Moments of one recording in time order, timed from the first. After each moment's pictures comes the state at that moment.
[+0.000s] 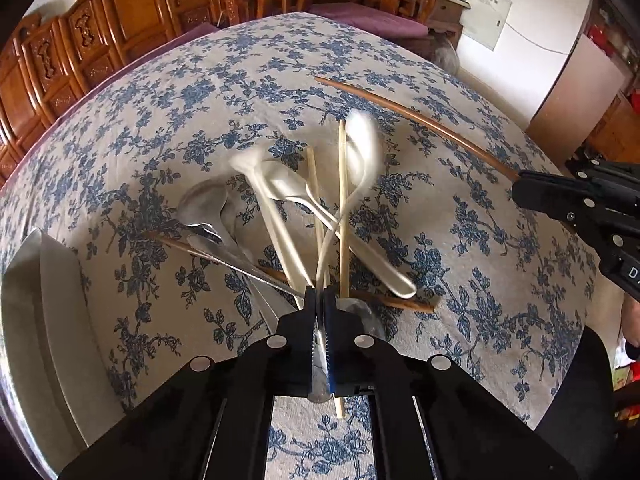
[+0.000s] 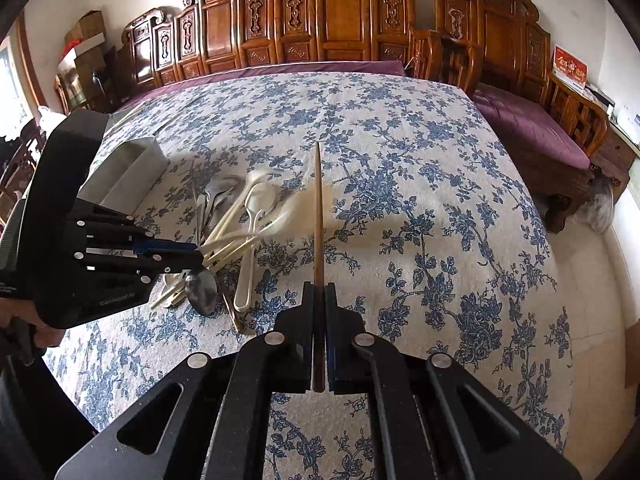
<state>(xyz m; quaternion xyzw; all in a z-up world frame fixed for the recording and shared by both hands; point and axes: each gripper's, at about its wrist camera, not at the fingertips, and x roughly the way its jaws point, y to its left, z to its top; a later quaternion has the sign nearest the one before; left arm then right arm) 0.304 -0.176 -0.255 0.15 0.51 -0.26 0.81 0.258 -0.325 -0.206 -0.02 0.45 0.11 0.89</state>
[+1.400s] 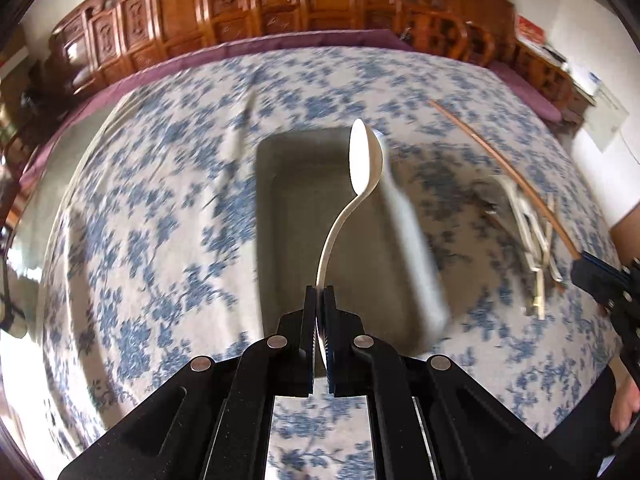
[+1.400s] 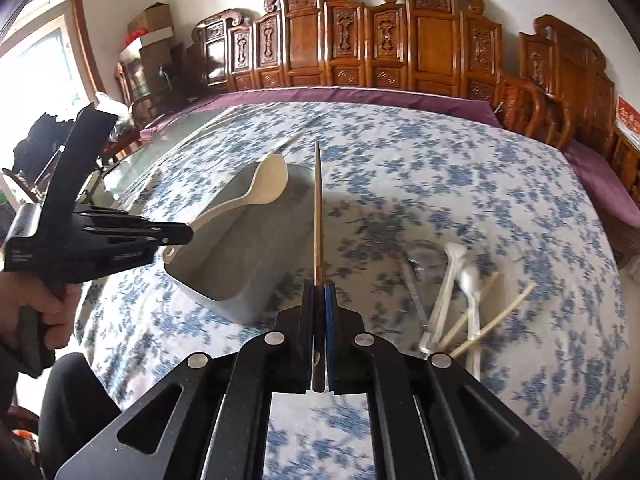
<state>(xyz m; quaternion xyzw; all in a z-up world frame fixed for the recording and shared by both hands) 0.295 0.068 -0.207 0.03 0.52 -0.05 0.85 0.260 -0.130 -0.161 -0.03 0.42 0.22 0.88</state>
